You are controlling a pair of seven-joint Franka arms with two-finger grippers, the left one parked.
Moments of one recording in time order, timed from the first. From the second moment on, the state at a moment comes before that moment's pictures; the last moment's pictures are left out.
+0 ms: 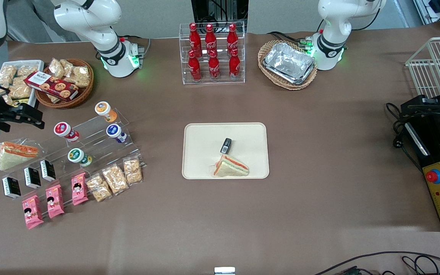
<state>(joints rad) 0.13 0.03 -0.15 -1.52 -0.02 1.54 -0.08</state>
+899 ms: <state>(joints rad) 0.02 0.03 -0.18 -1.59 0.01 1.53 -0.29</state>
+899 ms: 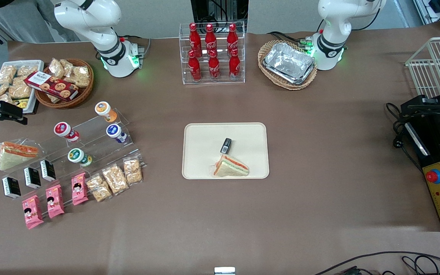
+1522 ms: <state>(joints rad) 0.05 0.02 -0.17 -1.98 0.02 1.94 -0.30</state>
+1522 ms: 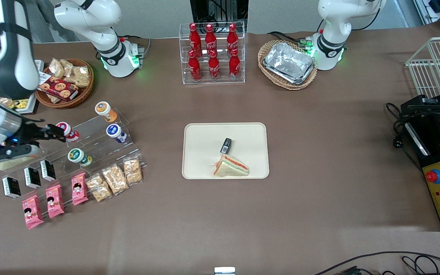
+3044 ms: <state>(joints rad) 0.08 0.13 -0.16 -2.22 0.02 2.32 -0.30</state>
